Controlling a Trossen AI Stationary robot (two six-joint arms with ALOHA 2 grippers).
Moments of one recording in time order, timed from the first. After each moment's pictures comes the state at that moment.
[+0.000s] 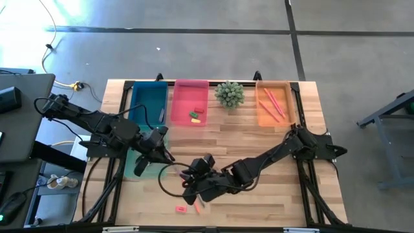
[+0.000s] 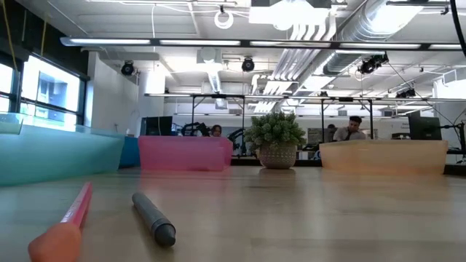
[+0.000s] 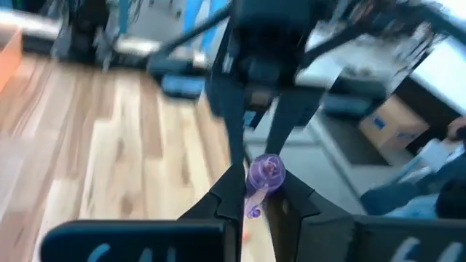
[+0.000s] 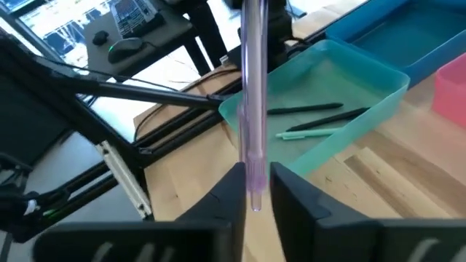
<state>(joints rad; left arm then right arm) -0.26 0.96 0.93 -0.29 0.06 -0.36 0.48 2.10 2.03 -0.51 0.62 0.78</state>
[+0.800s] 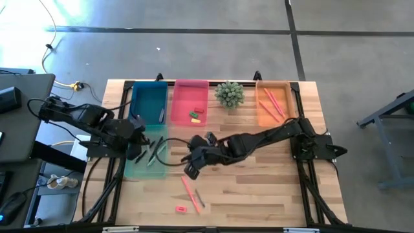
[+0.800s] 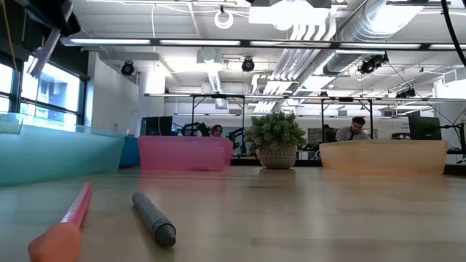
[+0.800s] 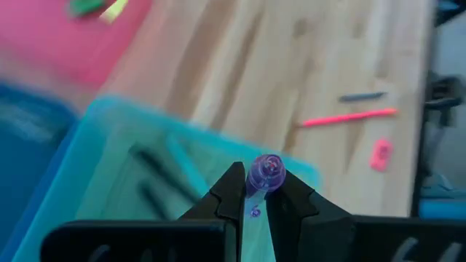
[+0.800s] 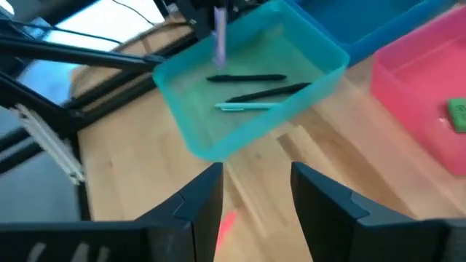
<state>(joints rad) -0.19 0.76 0.93 -1.13 -0.15 -0.65 0.30 2.05 2.03 -0.76 0.39 0.70</state>
